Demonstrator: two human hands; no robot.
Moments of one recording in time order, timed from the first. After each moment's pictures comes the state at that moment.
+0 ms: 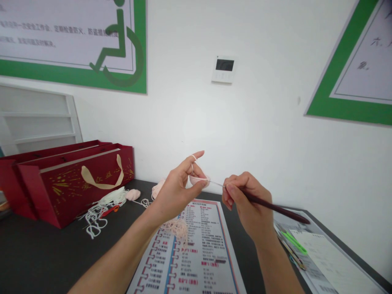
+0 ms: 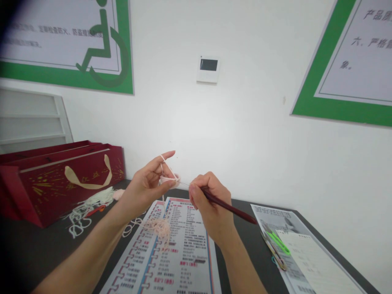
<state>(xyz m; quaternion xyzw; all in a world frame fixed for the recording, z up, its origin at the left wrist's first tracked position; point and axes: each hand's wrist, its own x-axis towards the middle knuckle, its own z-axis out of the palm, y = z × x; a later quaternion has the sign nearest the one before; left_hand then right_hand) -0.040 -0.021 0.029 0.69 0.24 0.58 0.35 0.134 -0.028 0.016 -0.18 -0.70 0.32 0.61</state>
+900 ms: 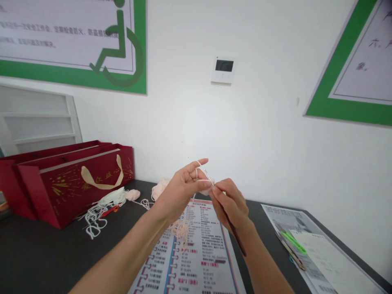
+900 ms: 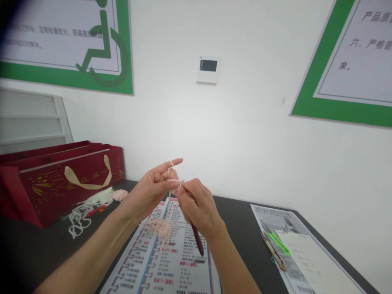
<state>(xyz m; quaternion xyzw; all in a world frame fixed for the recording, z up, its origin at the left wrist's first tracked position) -0.031 -0.021 0.031 0.57 0.20 0.56 0.57 0.121 0.003 -0.002 -0.08 -0.79 -0.23 0.57</state>
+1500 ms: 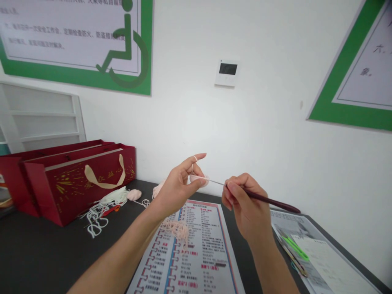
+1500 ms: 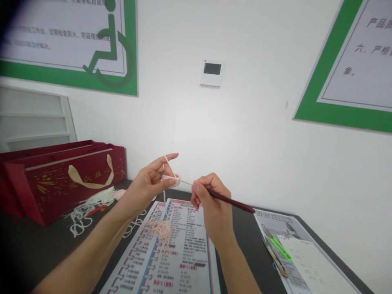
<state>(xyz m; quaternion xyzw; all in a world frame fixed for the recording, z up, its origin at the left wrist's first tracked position) -0.046 -0.016 0.033 0.65 0.25 0.59 0.41 0.125 -0.026 0.016 -0.20 -0.64 0.37 0.64</state>
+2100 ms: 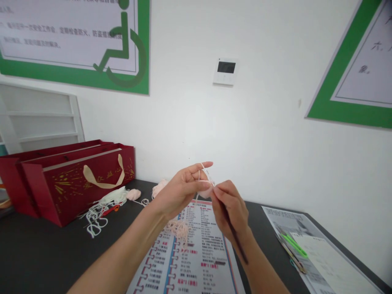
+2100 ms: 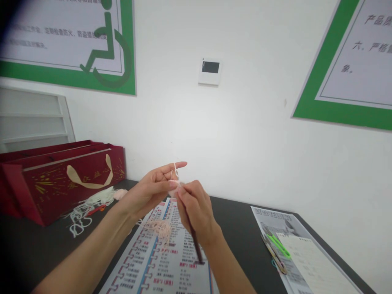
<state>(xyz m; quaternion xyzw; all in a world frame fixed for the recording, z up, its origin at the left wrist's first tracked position) -0.038 -0.016 0.031 0.55 0.17 0.53 0.62 0.111 -0.011 -0.011 -0.12 -0.76 -0.07 0.64</state>
